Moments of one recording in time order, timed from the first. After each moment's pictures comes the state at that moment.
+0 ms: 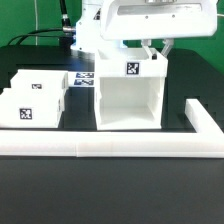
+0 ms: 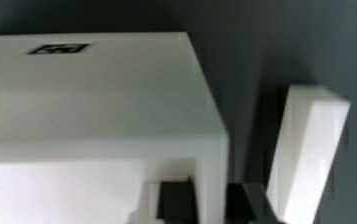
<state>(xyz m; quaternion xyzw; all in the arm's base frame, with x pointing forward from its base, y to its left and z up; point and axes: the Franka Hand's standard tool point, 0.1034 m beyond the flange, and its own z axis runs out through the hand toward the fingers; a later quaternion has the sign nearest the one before) 0.519 0.082 0.095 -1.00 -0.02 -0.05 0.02</state>
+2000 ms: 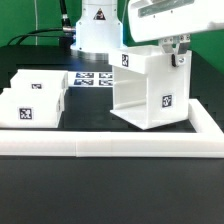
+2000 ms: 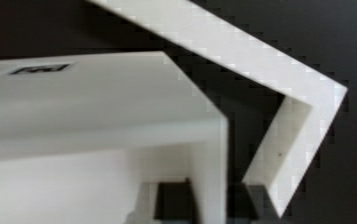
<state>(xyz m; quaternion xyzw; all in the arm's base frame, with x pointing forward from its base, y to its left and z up) 0.564 0.106 0.106 -0.80 0.58 -0.06 0.13</state>
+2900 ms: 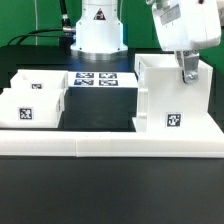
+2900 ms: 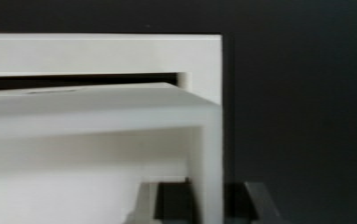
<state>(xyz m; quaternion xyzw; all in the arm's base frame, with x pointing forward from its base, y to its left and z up) 0.645 0.102 0.103 -0.69 0.70 -0.01 0.15</state>
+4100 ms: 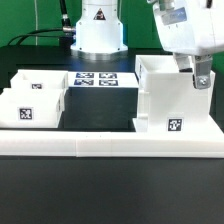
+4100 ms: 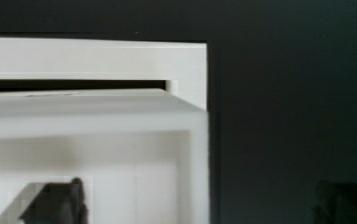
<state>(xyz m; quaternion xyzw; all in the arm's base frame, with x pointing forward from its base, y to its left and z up) 0.647 0.106 0.106 -0.72 0.68 0.00 0.15</state>
